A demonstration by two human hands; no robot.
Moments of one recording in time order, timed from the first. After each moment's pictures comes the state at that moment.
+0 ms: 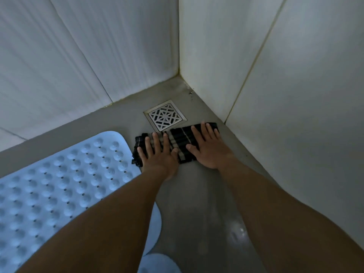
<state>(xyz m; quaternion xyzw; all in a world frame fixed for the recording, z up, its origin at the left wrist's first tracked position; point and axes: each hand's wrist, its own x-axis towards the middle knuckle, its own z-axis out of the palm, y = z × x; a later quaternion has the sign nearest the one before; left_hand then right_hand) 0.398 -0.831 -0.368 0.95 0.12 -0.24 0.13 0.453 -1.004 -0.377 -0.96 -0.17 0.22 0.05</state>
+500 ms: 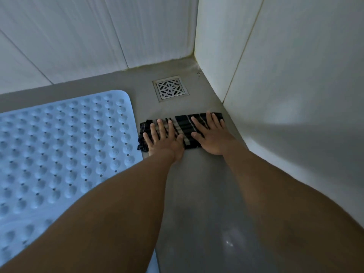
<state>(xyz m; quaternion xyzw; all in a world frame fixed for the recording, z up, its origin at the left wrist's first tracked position) 0.327 -0.913 -0.371 0.94 0.23 -0.21 0.15 0.414 -1.066 -0.378 -0.94 -0.26 0.24 0.02</state>
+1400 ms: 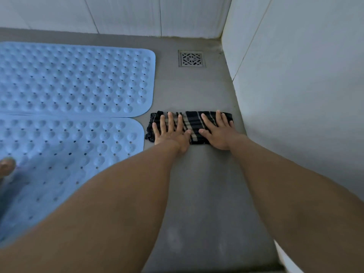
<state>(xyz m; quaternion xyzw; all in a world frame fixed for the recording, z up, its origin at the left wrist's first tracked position) 0.195 -1.013 -0.368 0.91 0.30 -0.21 0.18 0.311 -1.145 -0.361 -0.90 -0.32 0.29 -0.03</state>
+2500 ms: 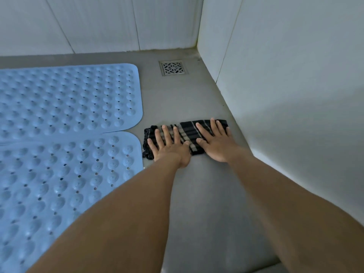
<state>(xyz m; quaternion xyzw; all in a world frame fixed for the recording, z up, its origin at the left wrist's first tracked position) 0.173 -1.022 -0.371 0.92 0.27 -0.21 0.19 0.268 -1.159 -0.379 -0.94 -0.27 0.22 0.00</state>
